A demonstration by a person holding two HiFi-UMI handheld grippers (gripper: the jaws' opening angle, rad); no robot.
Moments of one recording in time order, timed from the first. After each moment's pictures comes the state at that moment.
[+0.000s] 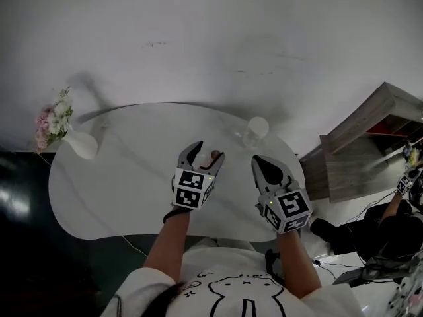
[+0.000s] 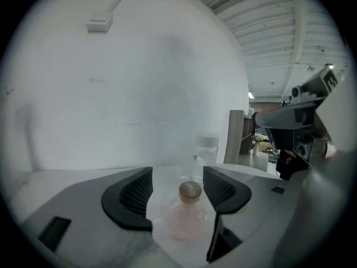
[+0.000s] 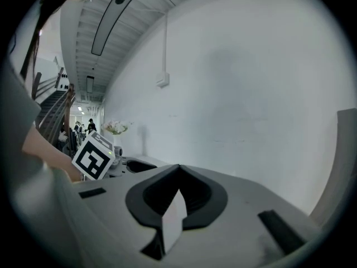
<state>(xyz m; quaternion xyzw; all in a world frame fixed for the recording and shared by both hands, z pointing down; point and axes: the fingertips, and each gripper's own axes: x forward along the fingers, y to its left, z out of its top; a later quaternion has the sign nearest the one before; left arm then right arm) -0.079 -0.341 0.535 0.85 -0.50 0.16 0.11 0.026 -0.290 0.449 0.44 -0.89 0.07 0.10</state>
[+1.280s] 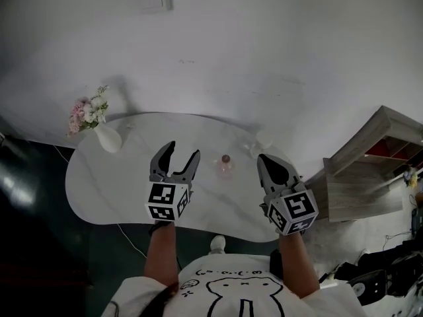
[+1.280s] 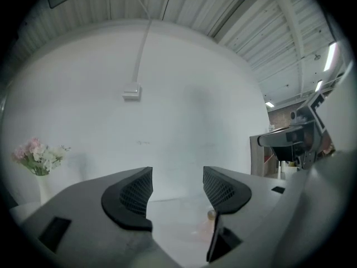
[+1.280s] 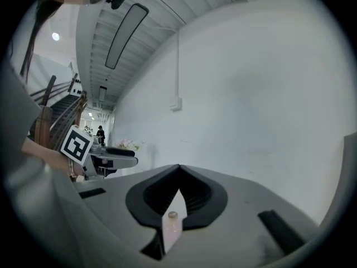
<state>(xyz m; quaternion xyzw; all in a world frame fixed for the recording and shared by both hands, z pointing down) -0.177 -0.253 0.371 0.78 -0.62 0.06 0.01 0.017 -0.242 0.342 0.41 -0.91 0.02 0.05</state>
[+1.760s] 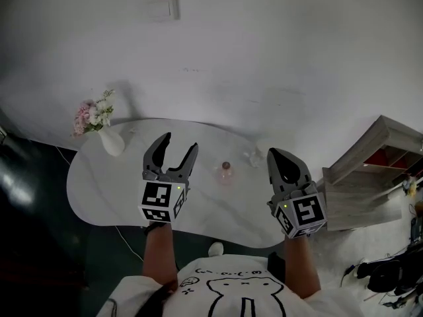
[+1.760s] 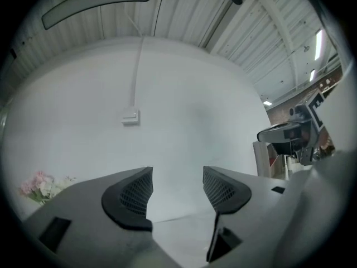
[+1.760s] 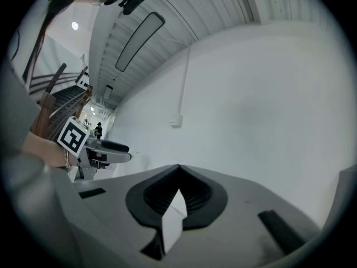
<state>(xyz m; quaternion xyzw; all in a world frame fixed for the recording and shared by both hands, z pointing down) -0.180 -0.245 0.296 0.77 -0.63 0.04 -0.07 0.029 -0.241 0.275 0.43 -0.90 -0.08 0.02</state>
